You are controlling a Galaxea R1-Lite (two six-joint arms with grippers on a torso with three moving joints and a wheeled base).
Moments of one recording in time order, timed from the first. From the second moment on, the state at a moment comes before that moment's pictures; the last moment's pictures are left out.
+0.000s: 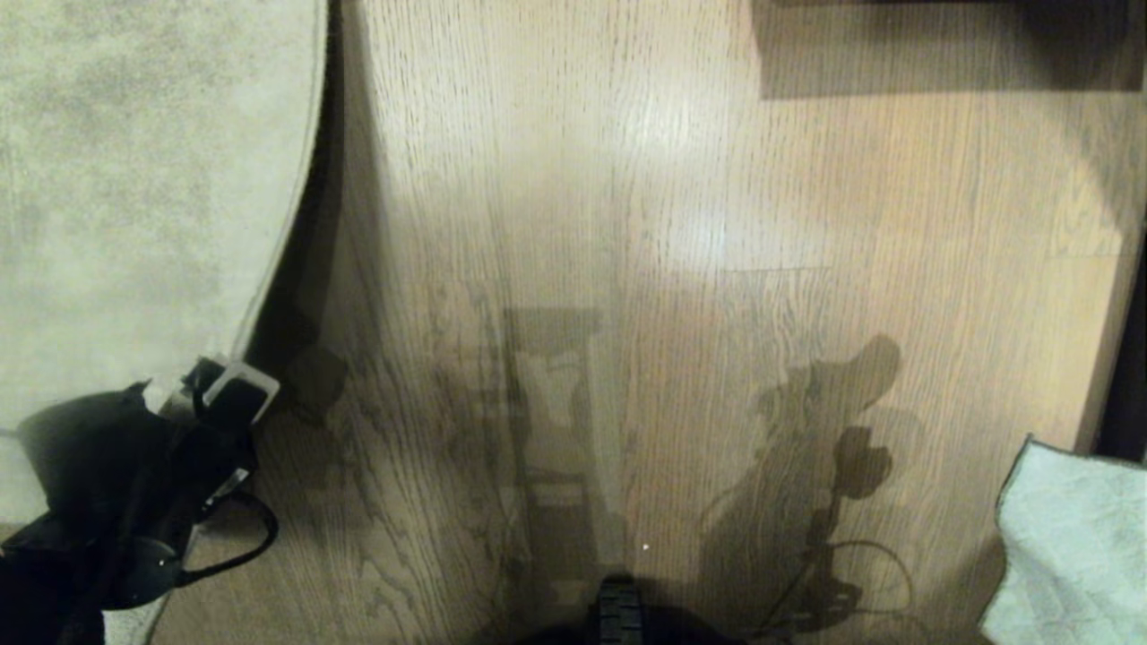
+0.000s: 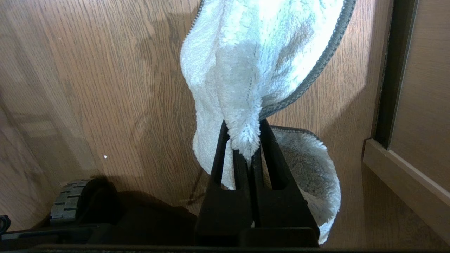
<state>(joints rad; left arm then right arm) -0.02 1.76 -0.18 -1.34 0.56 0.81 0.00 0.00 0.00 -0.02 -0.06 0.09</state>
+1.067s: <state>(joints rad) -0.04 1.78 -0.01 -1.34 0.56 0.67 0.00 0.00 0.00 -0.02 -0.06 0.09</state>
